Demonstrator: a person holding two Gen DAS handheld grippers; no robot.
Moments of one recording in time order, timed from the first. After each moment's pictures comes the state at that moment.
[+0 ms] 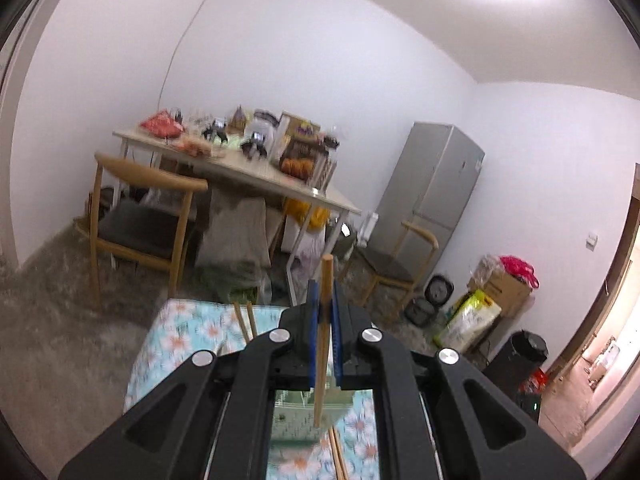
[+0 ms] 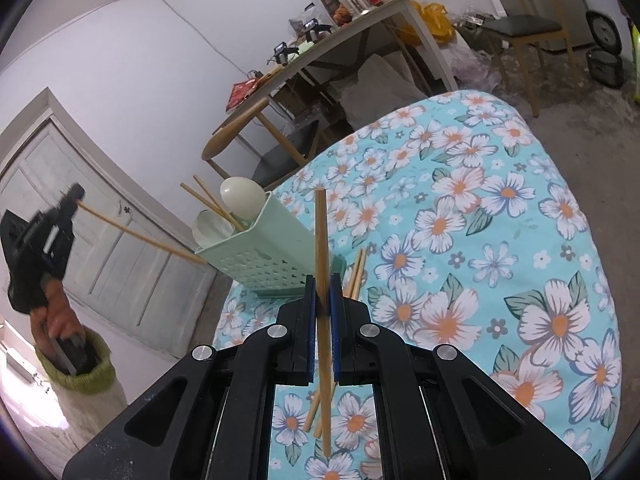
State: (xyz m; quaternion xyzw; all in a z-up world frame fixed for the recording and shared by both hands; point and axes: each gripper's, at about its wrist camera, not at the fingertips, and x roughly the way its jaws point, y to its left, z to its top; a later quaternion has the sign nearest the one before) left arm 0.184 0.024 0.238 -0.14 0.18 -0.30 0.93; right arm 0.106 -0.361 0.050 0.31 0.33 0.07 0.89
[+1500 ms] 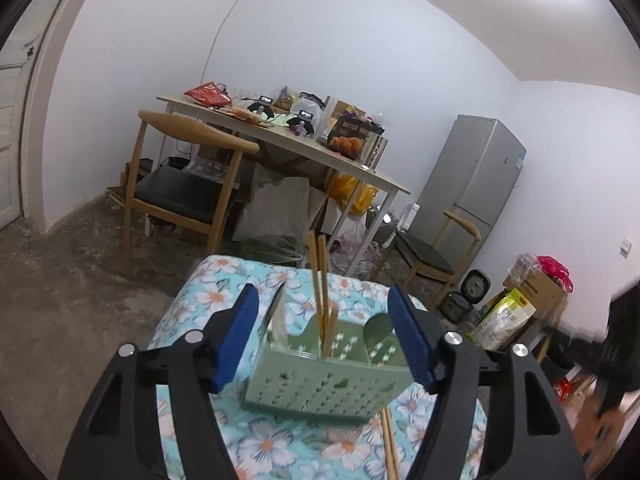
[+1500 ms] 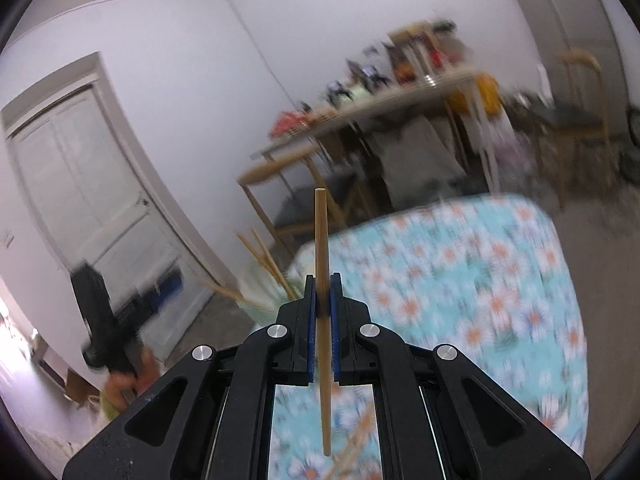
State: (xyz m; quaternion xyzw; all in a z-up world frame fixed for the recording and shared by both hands) left arm 0.195 0.038 0.126 -0.15 0.22 -0.23 0.94; right arm 0.140 -0.319 0.167 0.19 0.22 0.11 0.95
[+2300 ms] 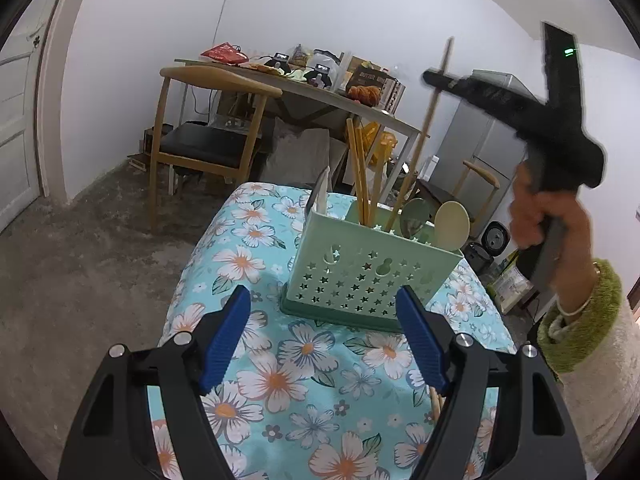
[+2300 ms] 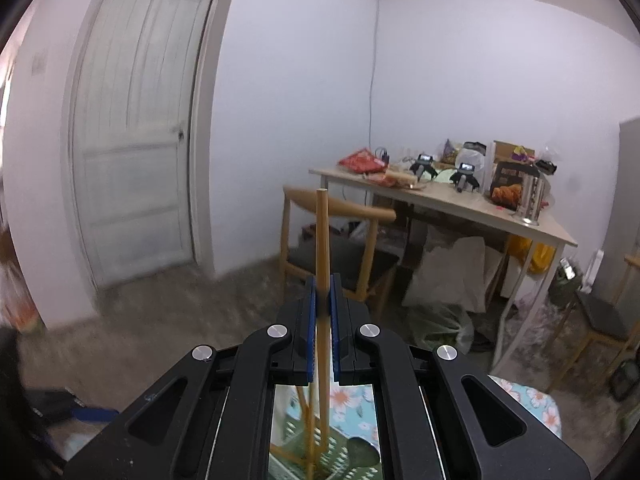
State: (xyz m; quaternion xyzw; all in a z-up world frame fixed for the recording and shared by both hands) left arm 0.144 0.050 0.064 -0.10 0.29 -0.21 0.93; right arm 0.275 -0.178 0.165 -0.09 0.15 0.15 0.97
